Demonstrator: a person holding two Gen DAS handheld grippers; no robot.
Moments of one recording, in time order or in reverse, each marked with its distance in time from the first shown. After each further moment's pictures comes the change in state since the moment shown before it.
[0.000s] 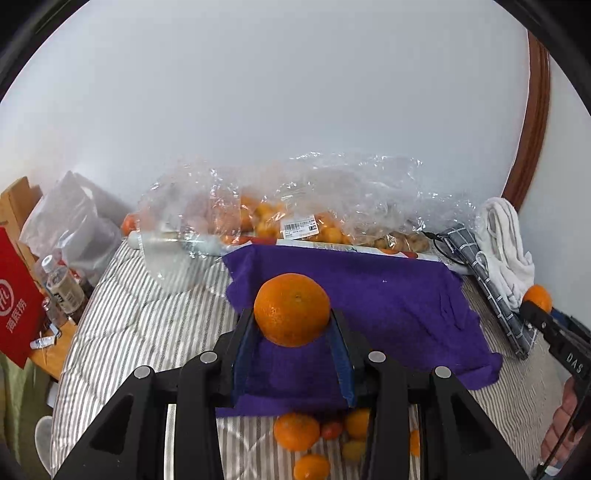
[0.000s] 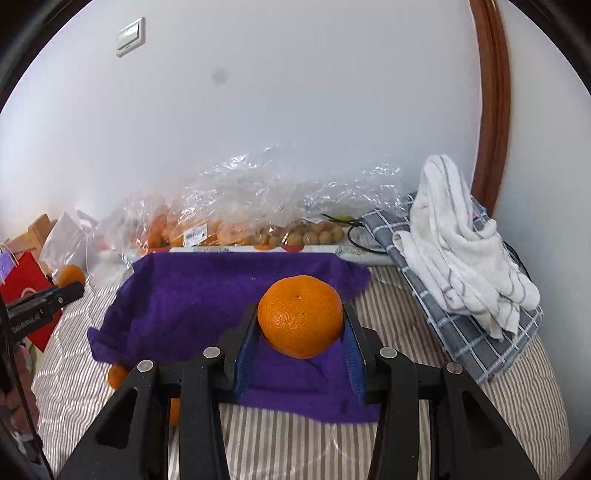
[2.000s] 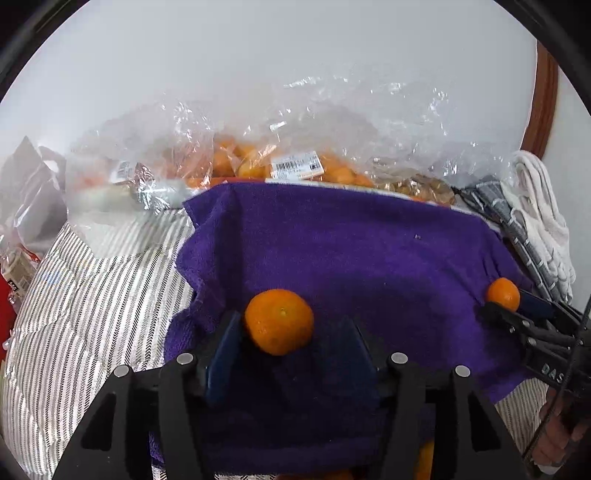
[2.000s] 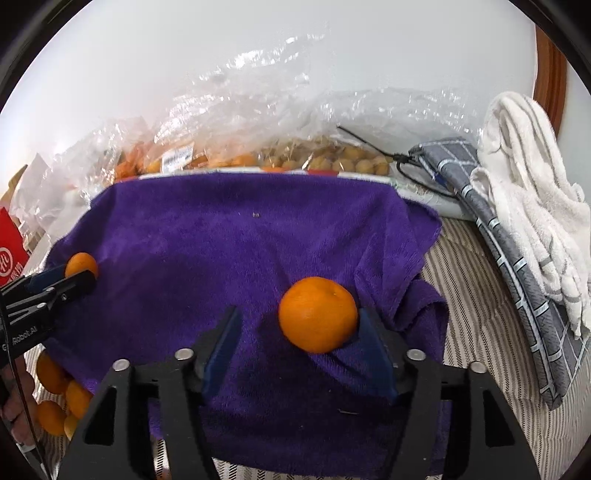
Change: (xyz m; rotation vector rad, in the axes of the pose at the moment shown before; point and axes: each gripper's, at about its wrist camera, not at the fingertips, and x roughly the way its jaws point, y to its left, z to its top) left arm 0.097 0.005 -0.031 0.025 0.064 -0.027; right arm 0.123 0.027 -0.037 -0.072 0.197 0.002
